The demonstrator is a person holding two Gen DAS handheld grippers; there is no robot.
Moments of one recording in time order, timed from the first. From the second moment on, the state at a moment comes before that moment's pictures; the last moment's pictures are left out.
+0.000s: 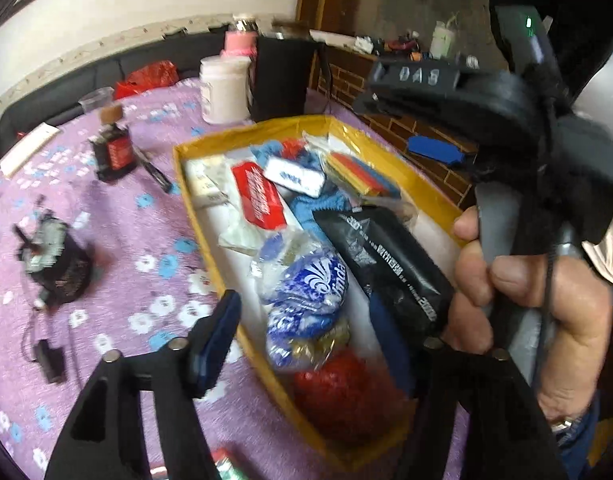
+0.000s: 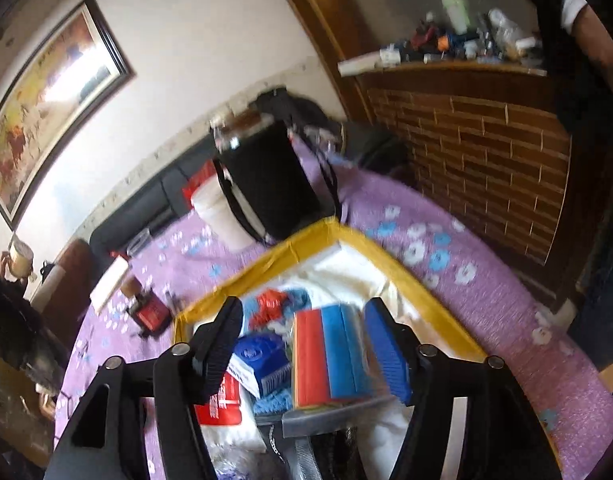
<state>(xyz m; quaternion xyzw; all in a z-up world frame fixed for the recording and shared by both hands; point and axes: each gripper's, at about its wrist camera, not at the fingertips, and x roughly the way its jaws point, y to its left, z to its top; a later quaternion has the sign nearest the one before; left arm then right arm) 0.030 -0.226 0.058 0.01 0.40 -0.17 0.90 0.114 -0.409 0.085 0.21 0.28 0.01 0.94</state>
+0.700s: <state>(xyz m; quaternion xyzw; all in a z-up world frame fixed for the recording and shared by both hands) -0.080 -0.164 0.039 0.15 0.33 -0.01 0.93 -0.113 -0.343 0.048 0.06 0.18 -0.03 0.98</state>
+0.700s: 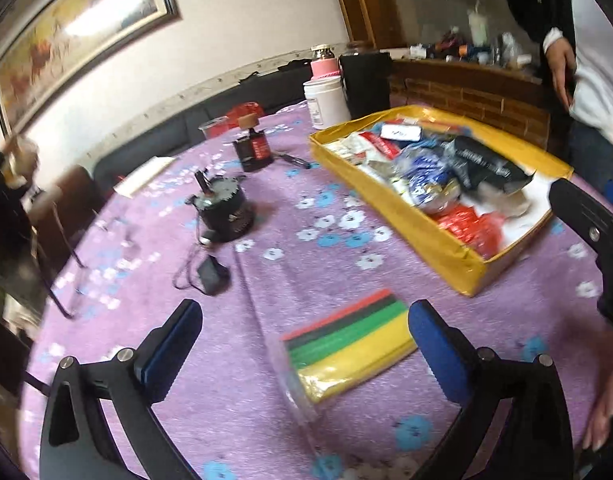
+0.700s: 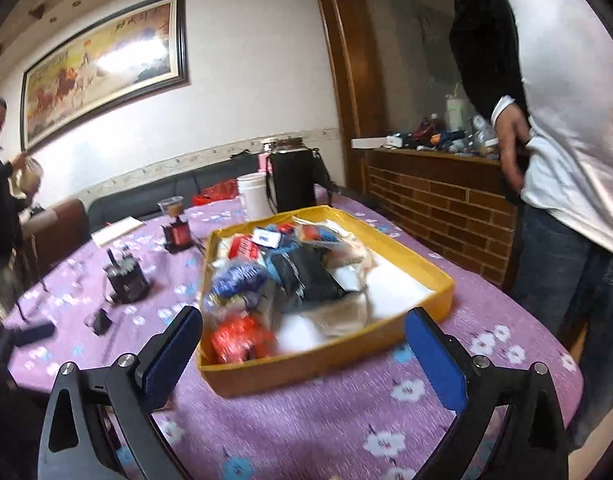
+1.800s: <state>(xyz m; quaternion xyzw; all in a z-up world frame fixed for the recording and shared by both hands) -0.067 -0.144 0.036 0.14 0.37 0.01 0.92 -0.104 -0.338 0.047 0.08 0.20 -0.04 0.98</state>
